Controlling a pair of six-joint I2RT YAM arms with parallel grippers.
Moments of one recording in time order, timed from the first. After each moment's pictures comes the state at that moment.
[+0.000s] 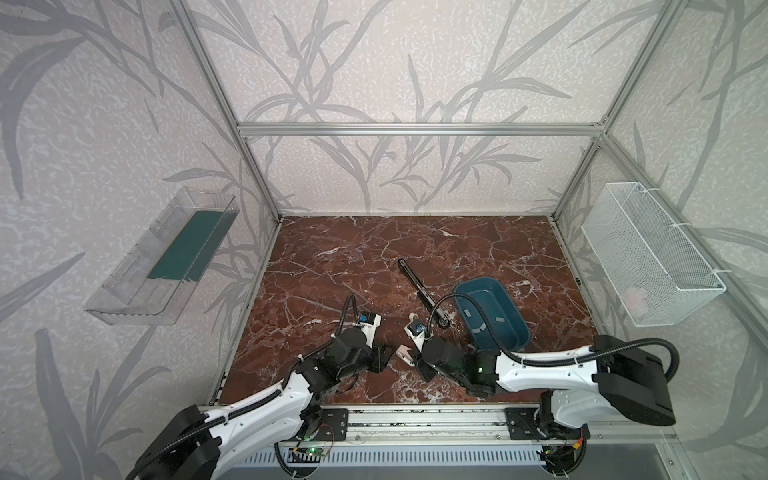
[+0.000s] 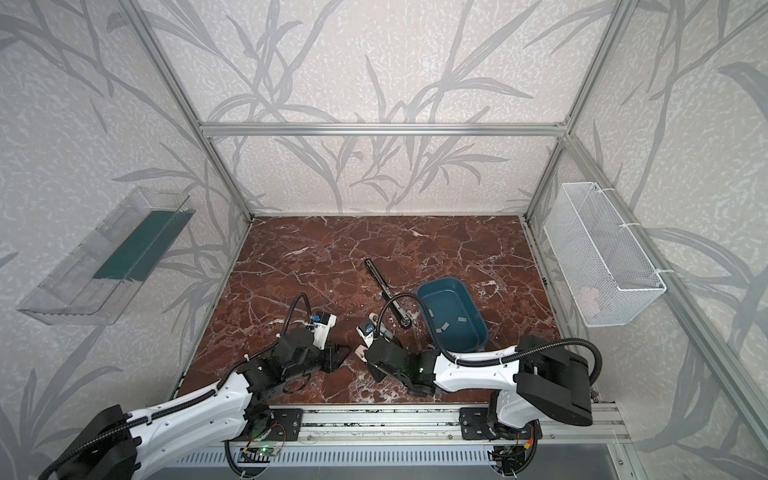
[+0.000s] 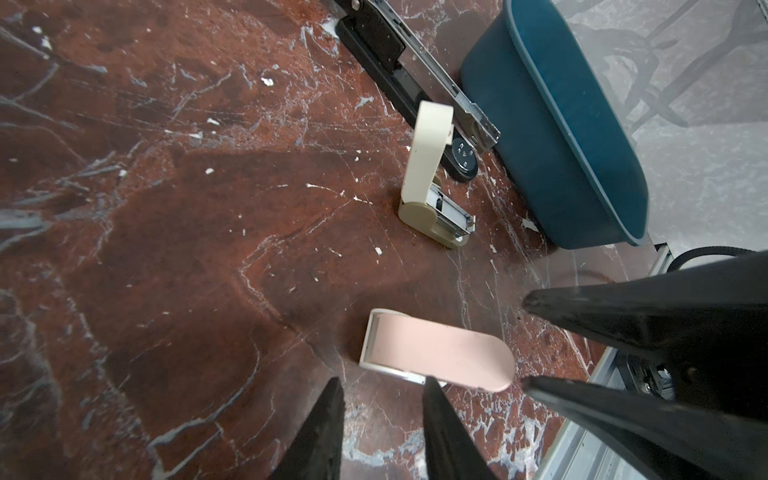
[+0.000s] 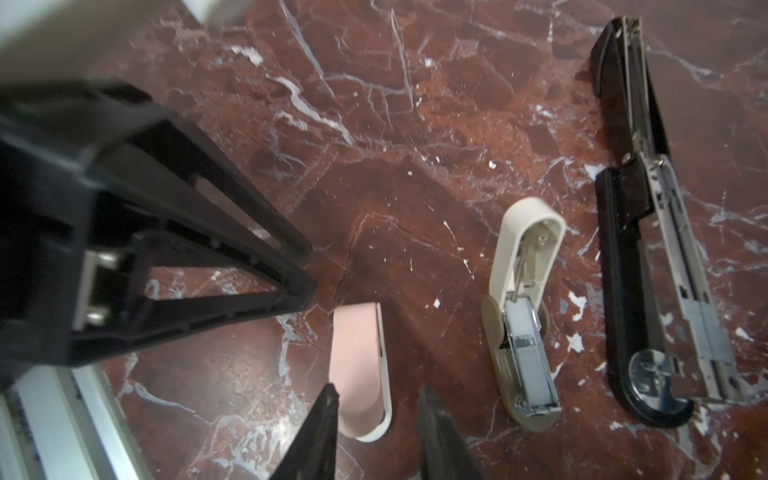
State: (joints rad) left arm -0.77 0.84 0.18 0.04 0.12 -0.65; right arm 1.26 1.45 0.63 0.07 0.33 0.38
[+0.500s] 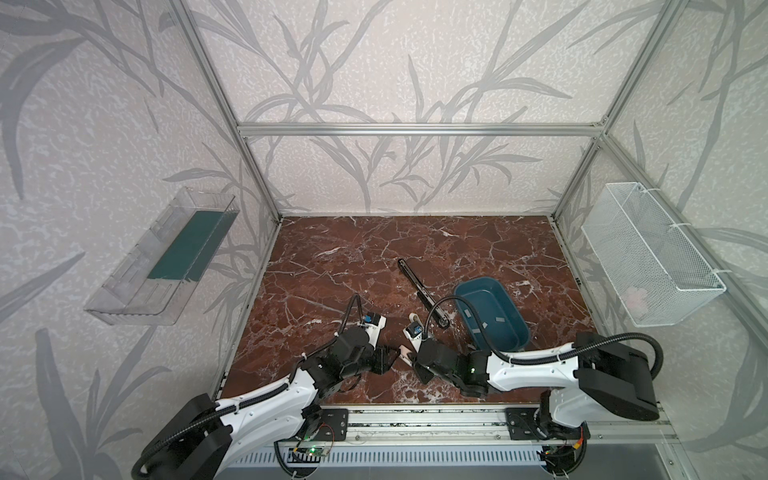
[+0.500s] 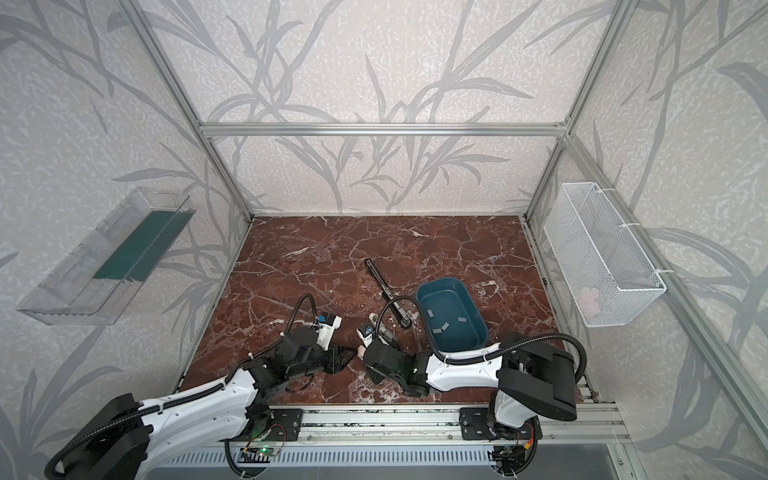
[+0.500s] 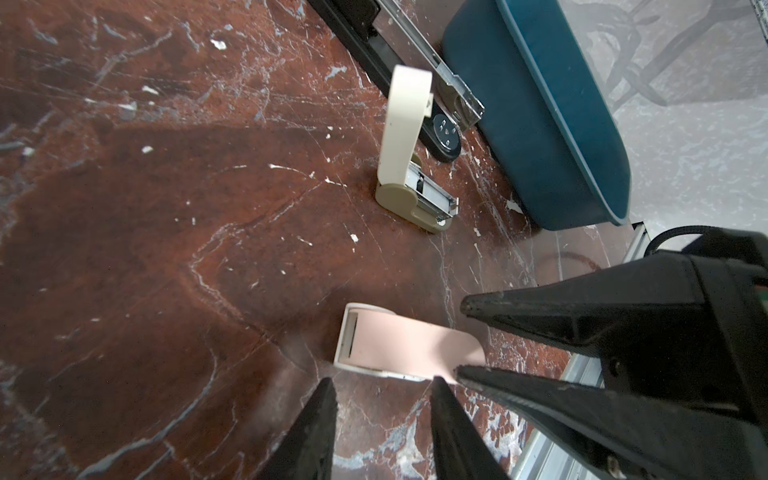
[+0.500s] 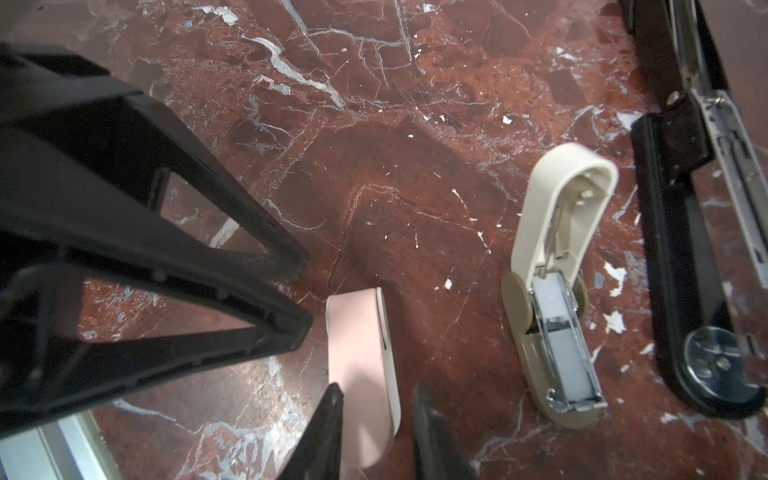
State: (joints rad) left arm -0.77 0.95 0.18 0.13 0.21 -0.65; right arm 1.26 1.53 0.64 0.12 0.31 0.45
